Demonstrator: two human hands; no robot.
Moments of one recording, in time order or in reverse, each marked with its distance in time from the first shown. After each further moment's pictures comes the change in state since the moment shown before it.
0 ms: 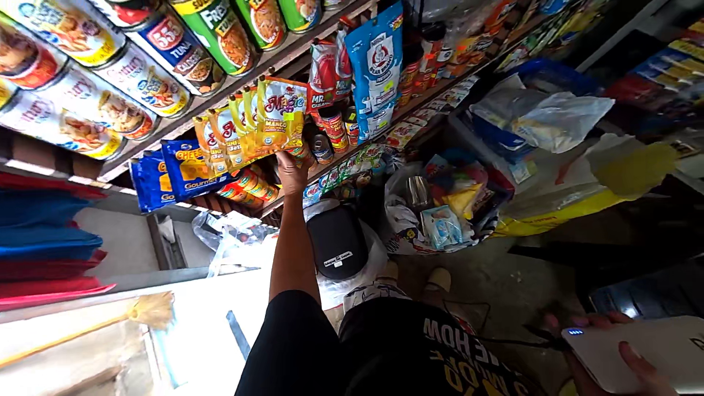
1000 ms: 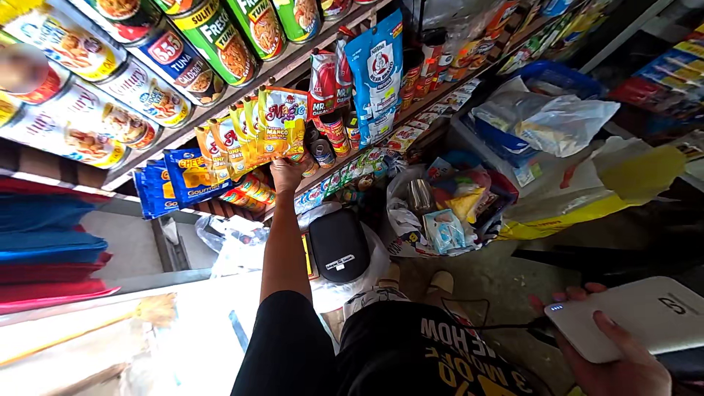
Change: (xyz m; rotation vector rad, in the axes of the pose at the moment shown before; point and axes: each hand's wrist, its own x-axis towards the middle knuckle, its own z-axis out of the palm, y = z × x) left_hand 0.023 0.006 -0.023 0.064 -0.108 -0.103; right_hand 0.037 0.004 0.028 -0.066 -0.030 0.066
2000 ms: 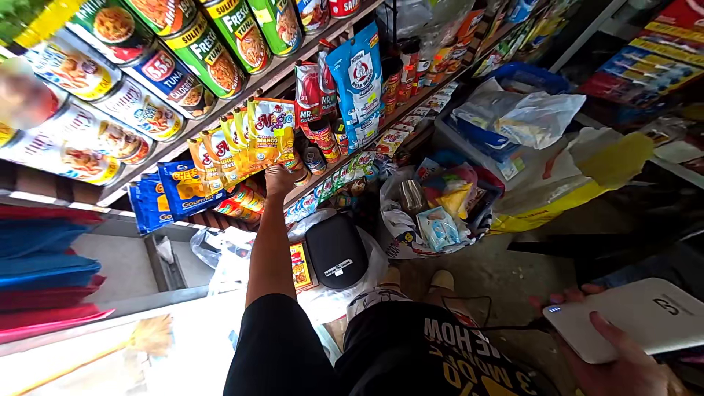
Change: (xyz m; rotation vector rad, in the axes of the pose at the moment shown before) left_hand 0.015 -0.002 -0.004 0.144 -0.212 0.055; right_hand -0.033 -0.005 0.035 0.007 0.228 -0.041
